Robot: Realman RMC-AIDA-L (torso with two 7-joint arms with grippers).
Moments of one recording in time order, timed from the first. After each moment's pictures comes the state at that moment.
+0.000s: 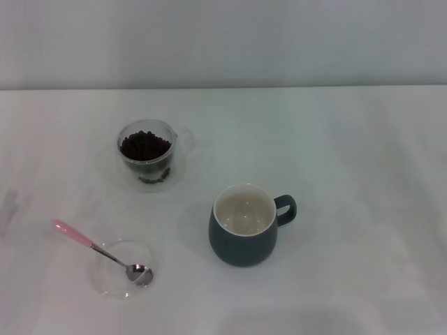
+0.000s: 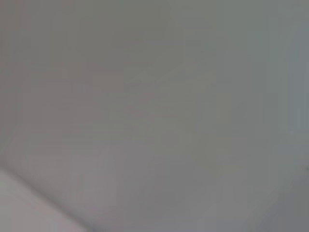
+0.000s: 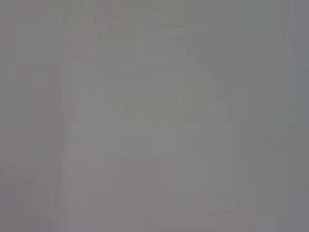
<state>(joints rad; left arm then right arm) -0.27 -2.06 0.31 0.18 -1.79 -1.36 1.93 0.19 2.01 0.26 0.04 -1.66 -1.66 0.34</state>
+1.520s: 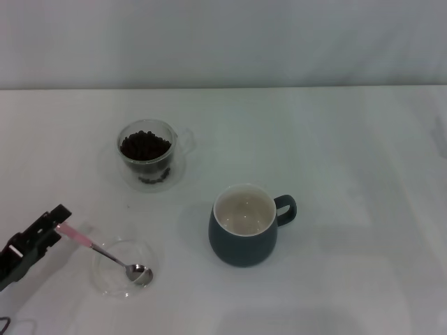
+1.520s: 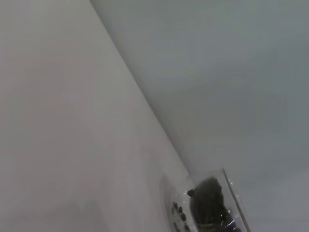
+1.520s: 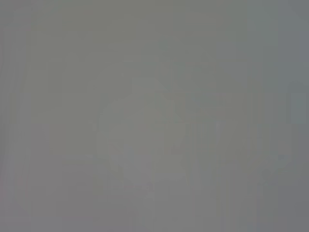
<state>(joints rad) -0.31 -2.06 0.31 0.17 -1.31 -1.34 1.42 0.44 2.01 0.29 0.12 -1.43 -1.50 0.06</state>
